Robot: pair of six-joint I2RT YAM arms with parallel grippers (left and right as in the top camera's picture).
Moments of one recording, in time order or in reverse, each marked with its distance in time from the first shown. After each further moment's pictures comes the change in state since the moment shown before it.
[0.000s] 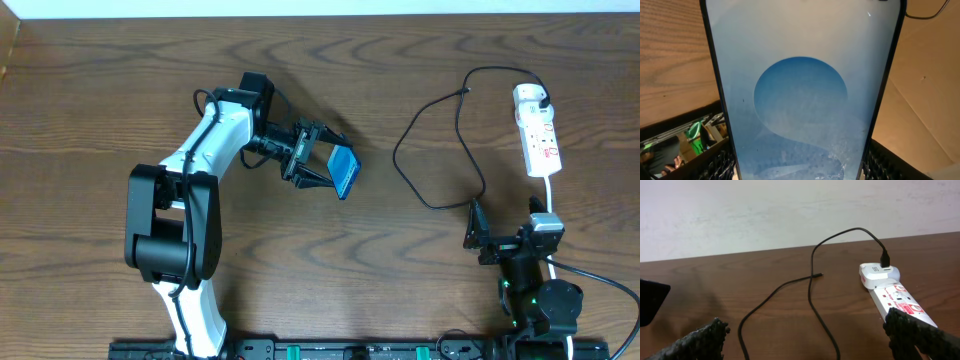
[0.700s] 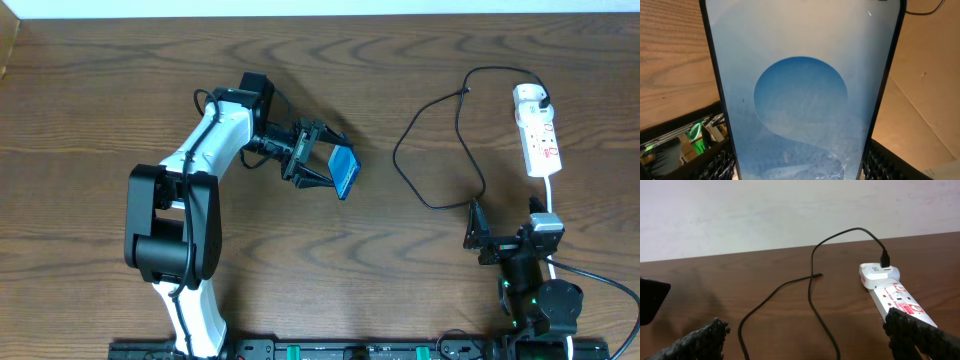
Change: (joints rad) left arm 0.000 0.000 0.000 0.000 0.008 0.021; right arm 0.000 0.000 0.000 0.000 0.000 0.000
